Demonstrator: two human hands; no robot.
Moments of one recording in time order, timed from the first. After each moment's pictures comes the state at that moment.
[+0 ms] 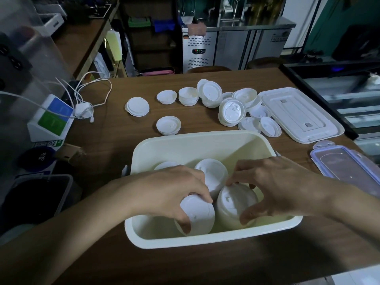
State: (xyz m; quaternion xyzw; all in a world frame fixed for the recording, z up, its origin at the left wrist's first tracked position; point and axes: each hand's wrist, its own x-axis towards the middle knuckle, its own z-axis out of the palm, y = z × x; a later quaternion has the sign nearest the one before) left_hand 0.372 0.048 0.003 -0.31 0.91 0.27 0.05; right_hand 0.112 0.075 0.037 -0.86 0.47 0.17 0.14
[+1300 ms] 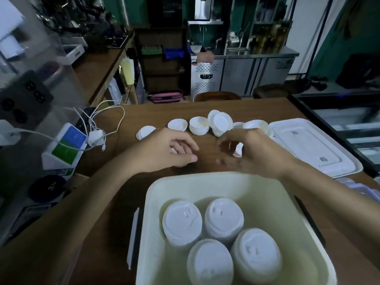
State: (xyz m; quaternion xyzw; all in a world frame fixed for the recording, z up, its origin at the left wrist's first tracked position) left_hand 0.411 -0.078 0.030 -0.44 0.79 0.36 -0.23; right_hand 0.137 -0.061 0.032 -0.84 0.47 -0.22 0.18
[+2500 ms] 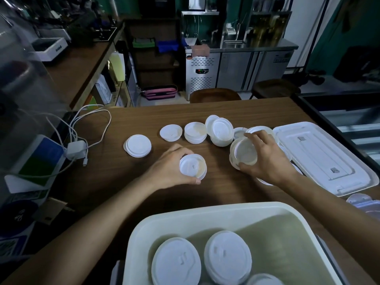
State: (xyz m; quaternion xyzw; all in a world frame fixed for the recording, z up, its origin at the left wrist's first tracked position) left_hand 0.385 -0.171 -0.078 -0.53 0.78 0.28 -0.18; right_hand 0.077 -0.152 -0.059 -0.74 0.64 -0.19 0.07
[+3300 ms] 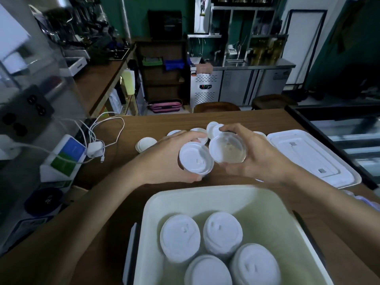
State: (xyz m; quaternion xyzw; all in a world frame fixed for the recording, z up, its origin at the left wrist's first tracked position) left_hand 0.398 -0.080 0.043 -0.42 0.85 0.22 -0.22; right_hand 0.132 -0.072 0.040 -0.79 0.47 -0.30 0.25
